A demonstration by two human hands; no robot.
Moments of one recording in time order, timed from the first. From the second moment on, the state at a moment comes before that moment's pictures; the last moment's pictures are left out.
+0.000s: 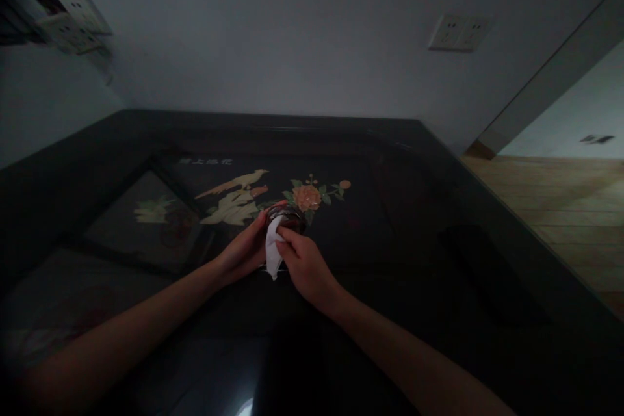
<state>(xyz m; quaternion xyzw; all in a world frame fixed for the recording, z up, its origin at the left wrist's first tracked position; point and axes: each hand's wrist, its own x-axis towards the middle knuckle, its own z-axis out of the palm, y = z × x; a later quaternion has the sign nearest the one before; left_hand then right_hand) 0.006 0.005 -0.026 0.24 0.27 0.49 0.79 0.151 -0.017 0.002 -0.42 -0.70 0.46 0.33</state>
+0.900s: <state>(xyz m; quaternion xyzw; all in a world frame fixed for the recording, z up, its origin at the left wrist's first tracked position) 0.007 0.005 -0.027 0.23 0.26 0.50 0.79 0.151 -0.023 0.008 -0.43 -0.85 0.23 0.21</state>
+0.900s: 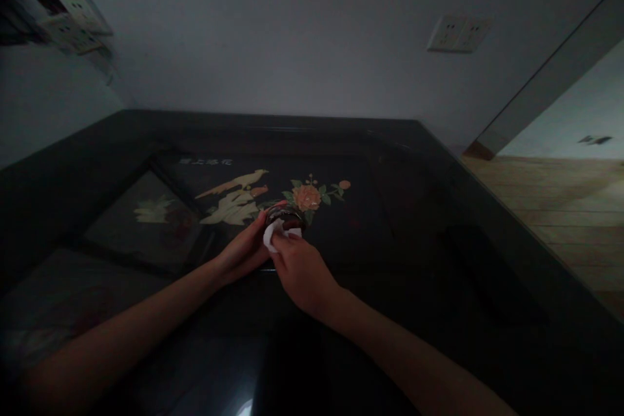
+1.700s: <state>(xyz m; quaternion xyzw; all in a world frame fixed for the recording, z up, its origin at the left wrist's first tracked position) 0.004 0.008 -0.033 0.23 0.25 0.48 0.81 0.165 -0.010 0.007 -0.31 -0.95 0.00 0.09</state>
